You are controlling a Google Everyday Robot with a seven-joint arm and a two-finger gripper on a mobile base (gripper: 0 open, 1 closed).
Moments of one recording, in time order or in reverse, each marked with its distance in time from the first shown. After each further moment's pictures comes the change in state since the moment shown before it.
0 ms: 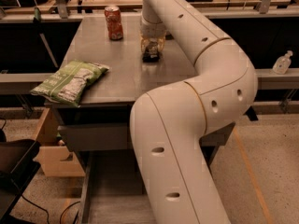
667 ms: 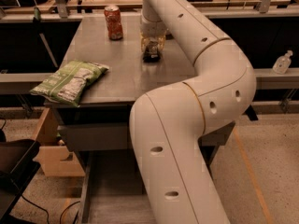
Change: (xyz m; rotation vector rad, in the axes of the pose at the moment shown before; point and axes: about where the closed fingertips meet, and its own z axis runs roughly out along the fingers) arm -0.003 0.000 -0.006 0.003 -0.008 -0.004
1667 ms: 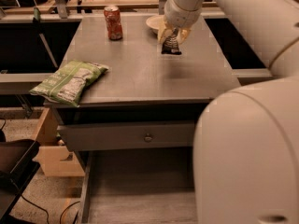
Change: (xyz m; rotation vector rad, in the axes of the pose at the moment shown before) arm 0.057 -0.037 -0.097 -0.137 -0.085 -0.024
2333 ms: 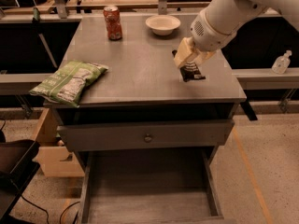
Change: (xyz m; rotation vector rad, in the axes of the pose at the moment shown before) arm 0.117 -0.012 -0.056 -0.108 0.008 -0.177
